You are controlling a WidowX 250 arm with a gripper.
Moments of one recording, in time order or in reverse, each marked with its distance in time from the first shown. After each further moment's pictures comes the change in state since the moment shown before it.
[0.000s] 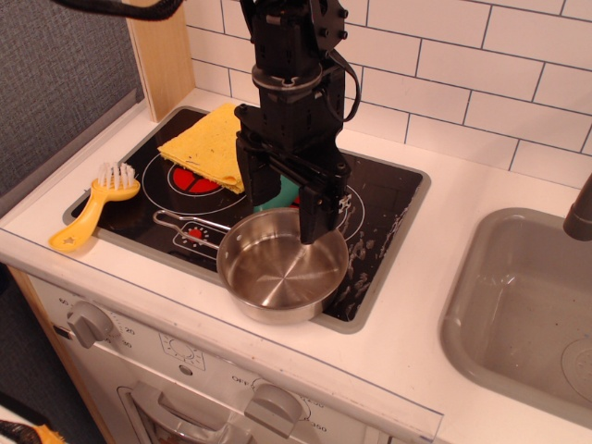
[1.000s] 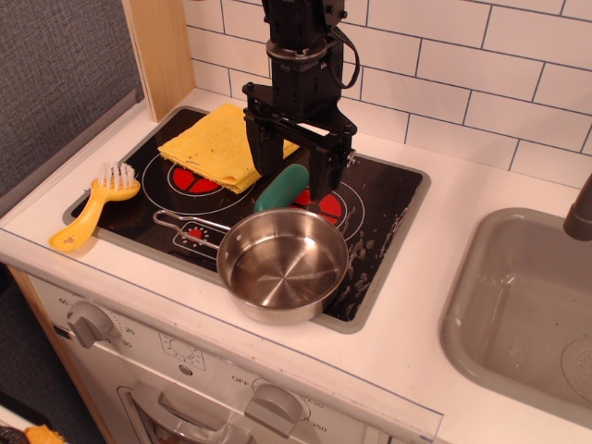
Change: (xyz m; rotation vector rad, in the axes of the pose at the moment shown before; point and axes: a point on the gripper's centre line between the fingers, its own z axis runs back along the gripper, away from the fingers) arm 0.040 0.044 -0.020 0.001 0.049 0.143
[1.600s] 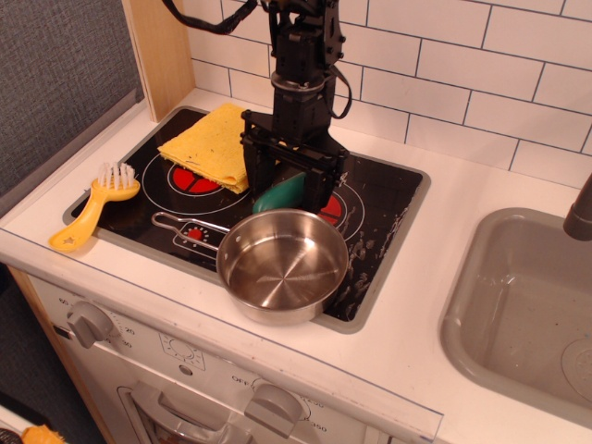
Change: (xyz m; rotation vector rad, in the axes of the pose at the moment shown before) arm 0.011 0.019 -0.040 0.030 0.086 0.082
